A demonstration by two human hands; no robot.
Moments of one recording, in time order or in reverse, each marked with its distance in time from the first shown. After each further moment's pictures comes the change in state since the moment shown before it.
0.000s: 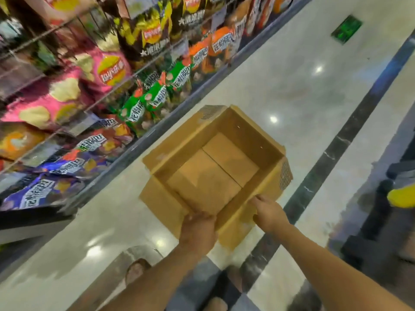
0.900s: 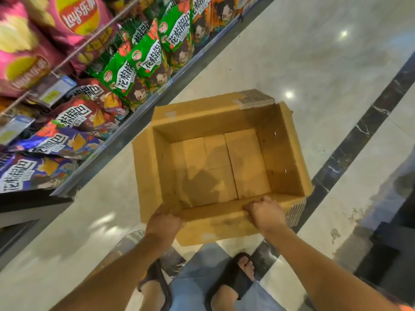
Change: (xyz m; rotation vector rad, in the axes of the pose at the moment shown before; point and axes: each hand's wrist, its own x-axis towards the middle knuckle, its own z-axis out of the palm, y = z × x) left_hand 0.027 -0.115 0.118 0.419 -0.289 -0.059; right_hand 0.044 -0.007 0.116 -0.115 -0.151 -0.003
